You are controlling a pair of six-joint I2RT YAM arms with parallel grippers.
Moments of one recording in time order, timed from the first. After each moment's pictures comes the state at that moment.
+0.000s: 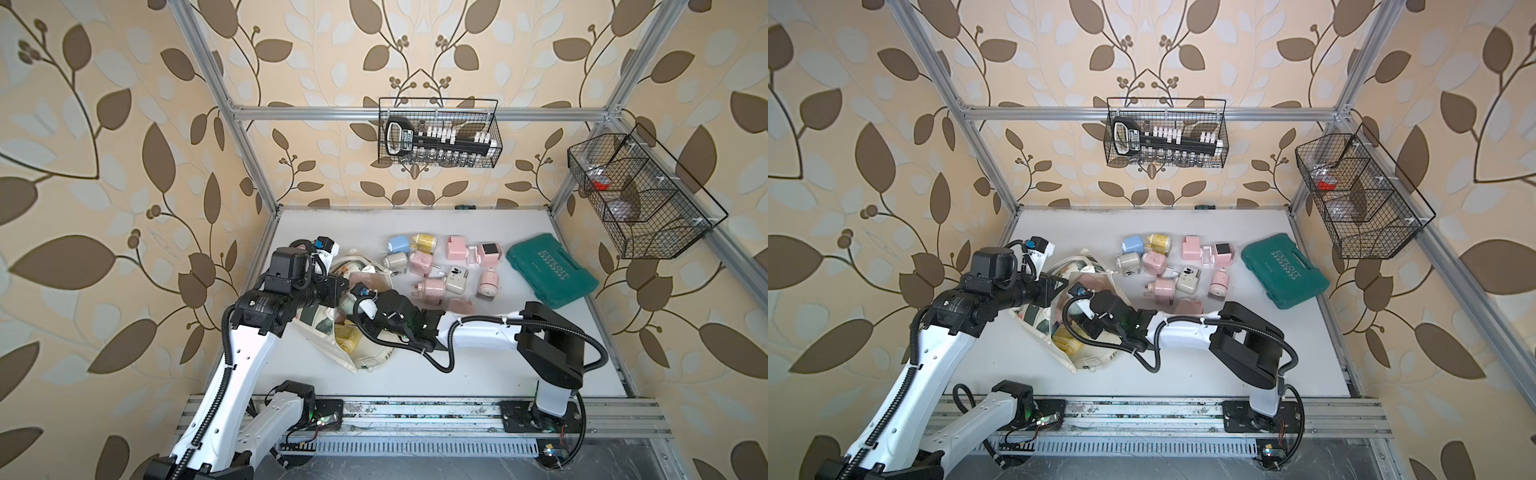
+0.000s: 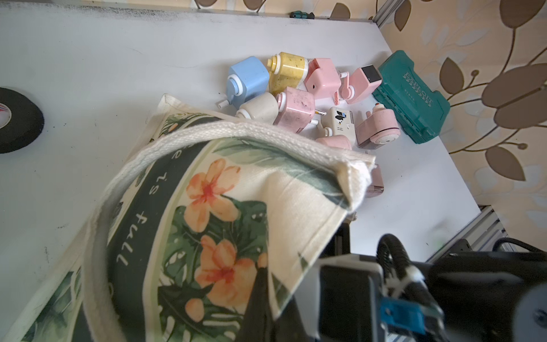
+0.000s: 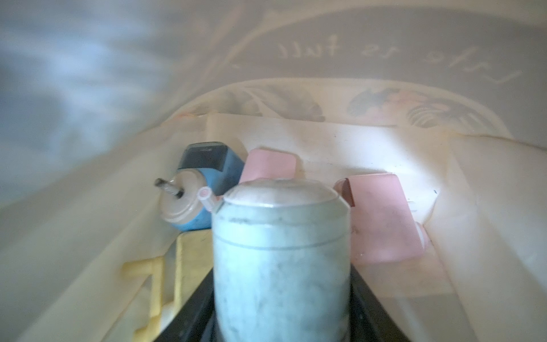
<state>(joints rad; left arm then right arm) -0.16 0.91 1.08 -0.90 0.40 -0.11 1.13 1.82 1.11 0.28 0.13 0.07</state>
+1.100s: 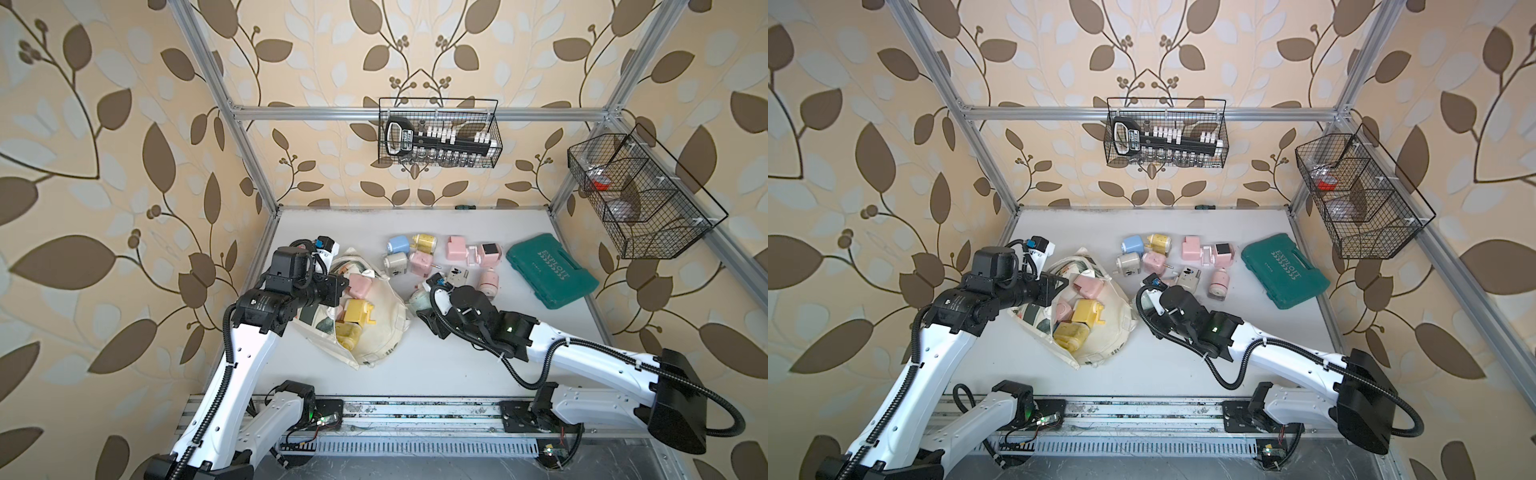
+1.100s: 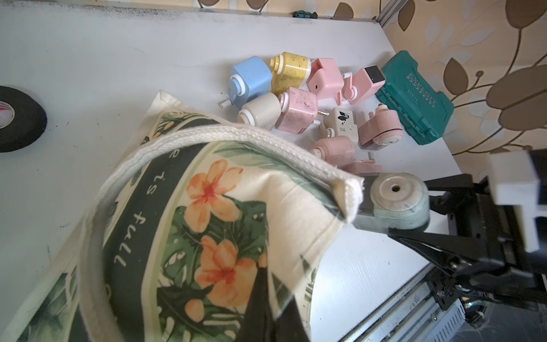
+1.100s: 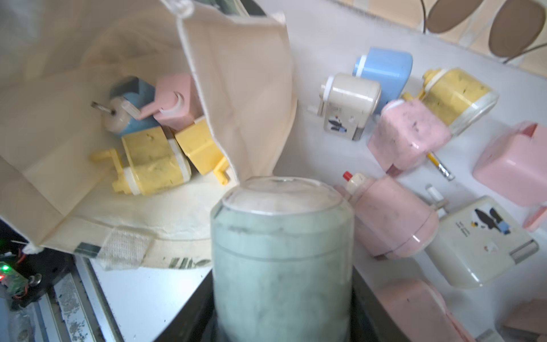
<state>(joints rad) -0.17 0.92 1.08 -0.90 0.38 -0.11 0.93 1.22 0.78 -0.22 0.16 0.22</state>
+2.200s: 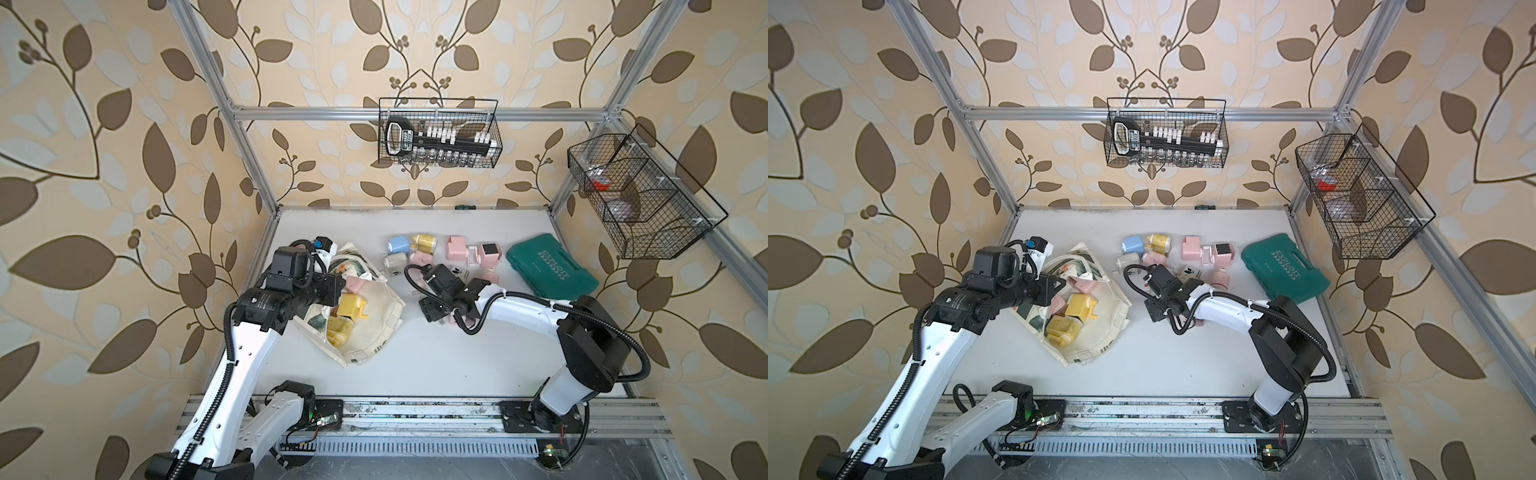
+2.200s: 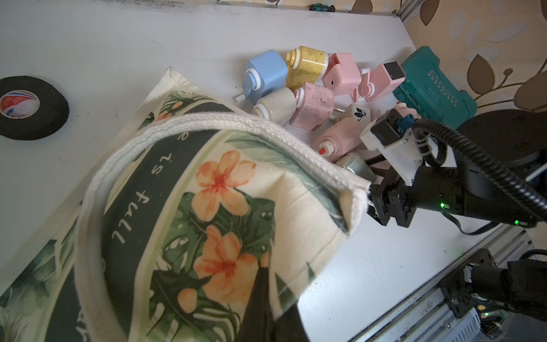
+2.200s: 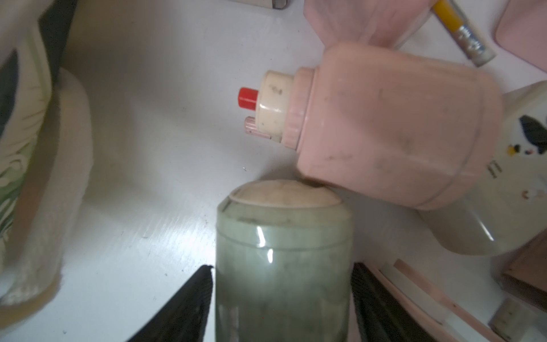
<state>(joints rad) -0.17 0.93 1.08 -0.92 0.34 -0.11 0.76 1.66 1.06 -0.49 0.17 0.29</state>
